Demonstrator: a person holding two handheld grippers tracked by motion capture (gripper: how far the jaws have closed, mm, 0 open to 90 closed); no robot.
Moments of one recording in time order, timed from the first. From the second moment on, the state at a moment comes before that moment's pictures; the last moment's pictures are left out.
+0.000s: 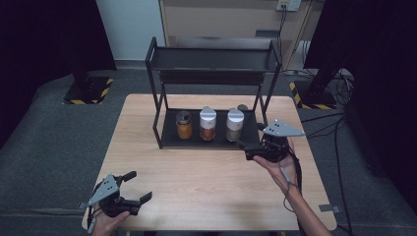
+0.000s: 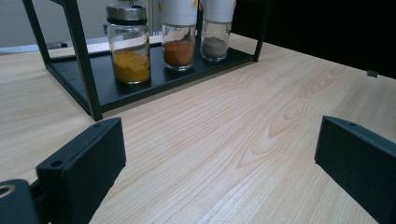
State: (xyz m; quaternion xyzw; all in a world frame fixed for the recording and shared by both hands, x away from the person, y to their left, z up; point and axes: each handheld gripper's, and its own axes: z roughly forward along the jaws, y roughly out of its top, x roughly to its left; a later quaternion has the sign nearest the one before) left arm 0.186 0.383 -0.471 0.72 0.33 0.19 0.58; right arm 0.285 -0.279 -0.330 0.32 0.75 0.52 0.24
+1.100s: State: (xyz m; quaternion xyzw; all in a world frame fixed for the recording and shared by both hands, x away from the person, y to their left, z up) left arm 0.184 0.385 -0.473 0.71 0.33 0.19 0.59; right arm 0.206 -0.331 -0.376 0.33 0.75 0.52 0.24
